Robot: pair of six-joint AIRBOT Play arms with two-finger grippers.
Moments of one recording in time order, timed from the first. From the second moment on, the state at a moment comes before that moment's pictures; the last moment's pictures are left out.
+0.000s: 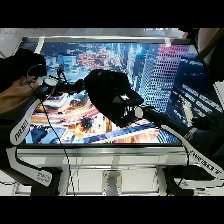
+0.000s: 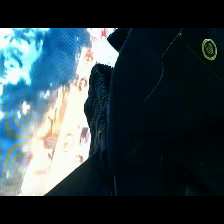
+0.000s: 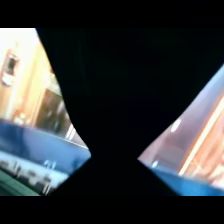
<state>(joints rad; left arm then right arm) -0.06 -1.68 1.24 0.58 -0.68 -1.19 0.57 -1.47 0.92 -1.19 0.73 1.56</state>
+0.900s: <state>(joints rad) 0.10 -0.78 1.30 1.13 -1.22 -1.17 0.52 -0.78 1.34 -1.37 1.32 1.73</state>
